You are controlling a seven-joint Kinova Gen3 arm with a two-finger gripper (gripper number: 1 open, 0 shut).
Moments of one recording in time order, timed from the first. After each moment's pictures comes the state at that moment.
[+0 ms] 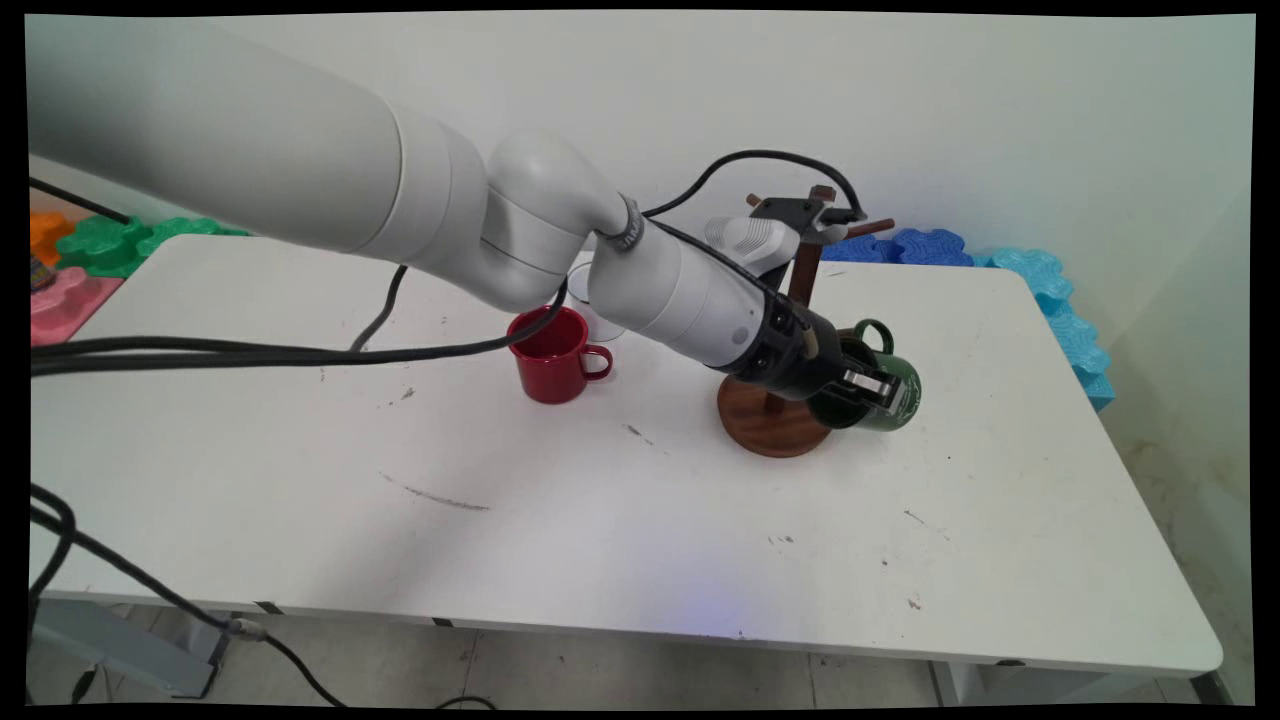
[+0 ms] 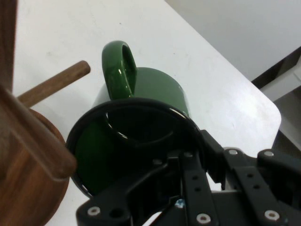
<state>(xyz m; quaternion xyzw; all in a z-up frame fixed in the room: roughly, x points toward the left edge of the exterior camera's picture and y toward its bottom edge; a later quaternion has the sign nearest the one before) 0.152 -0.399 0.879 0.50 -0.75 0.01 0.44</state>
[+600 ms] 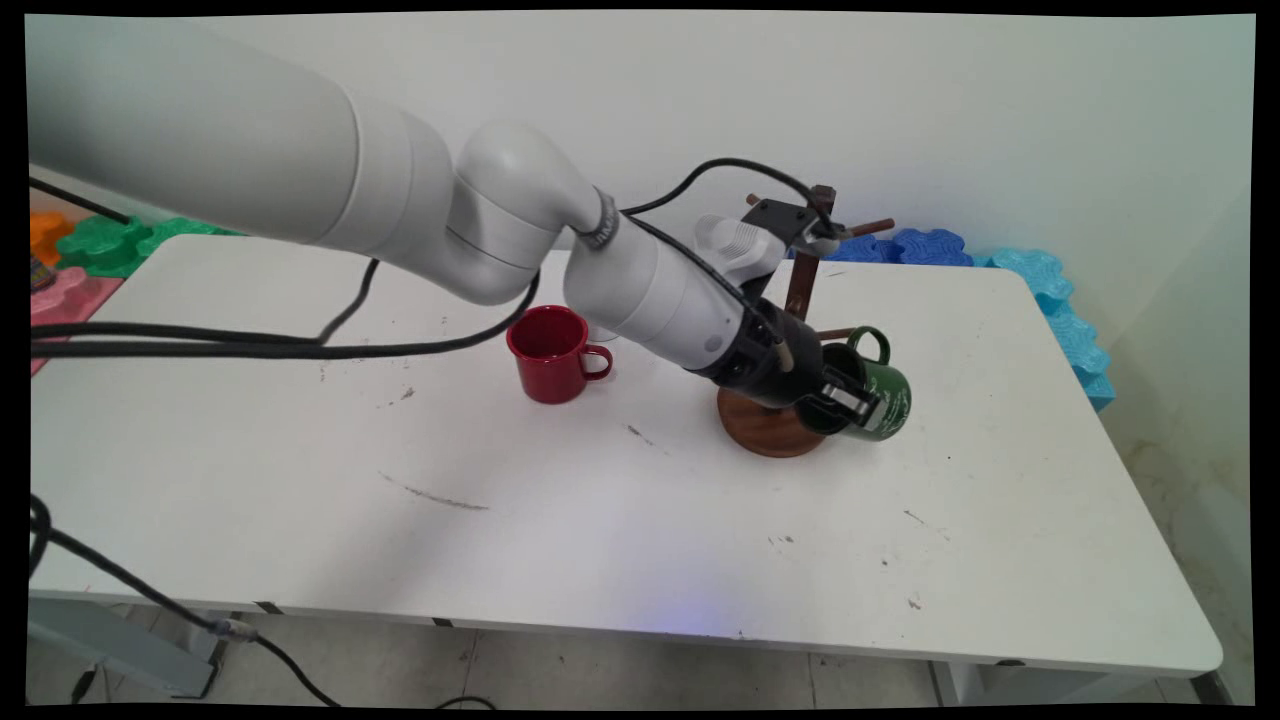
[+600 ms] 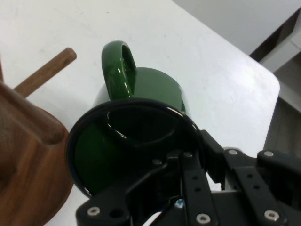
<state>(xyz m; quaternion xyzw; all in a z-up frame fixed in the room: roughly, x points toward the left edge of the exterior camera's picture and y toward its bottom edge) 0.166 -0.388 0.884 0.45 -0.79 0.03 0.43</state>
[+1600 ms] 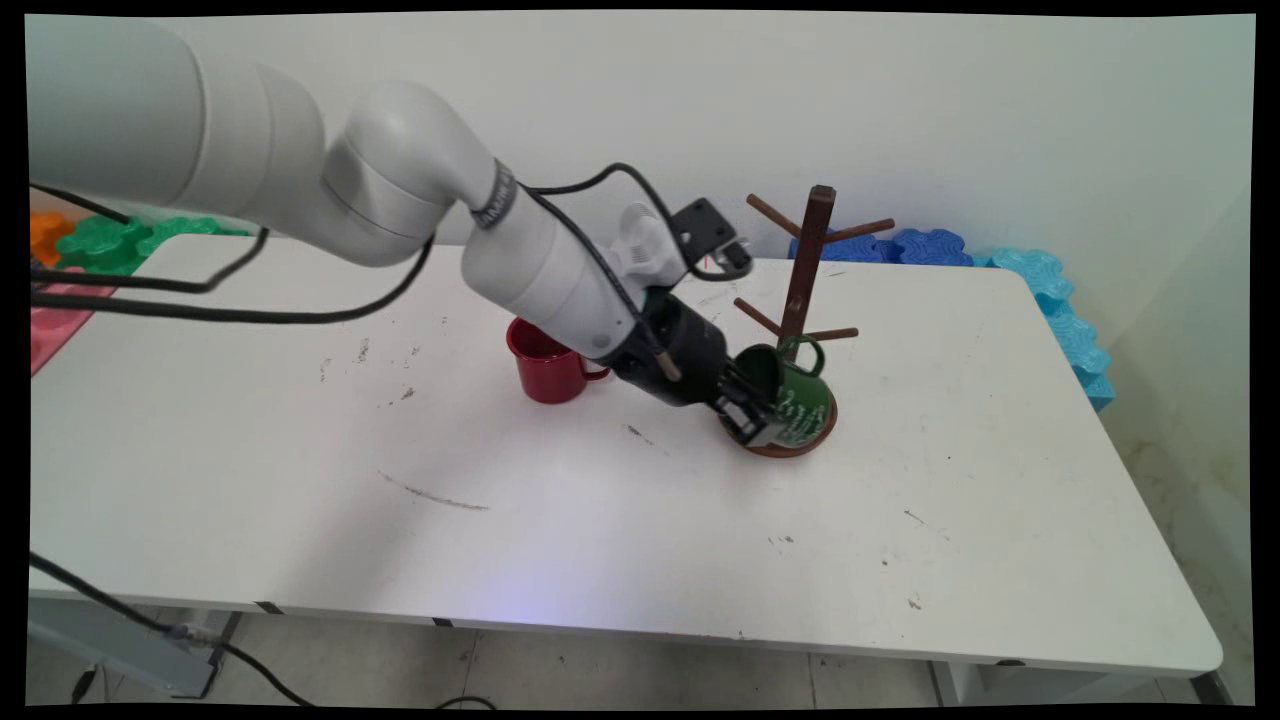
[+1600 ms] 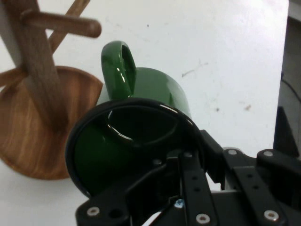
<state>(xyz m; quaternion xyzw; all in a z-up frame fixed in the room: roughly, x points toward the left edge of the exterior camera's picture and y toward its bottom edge) 0.230 -0.367 0.896 0.34 -0.86 0.06 0.38</state>
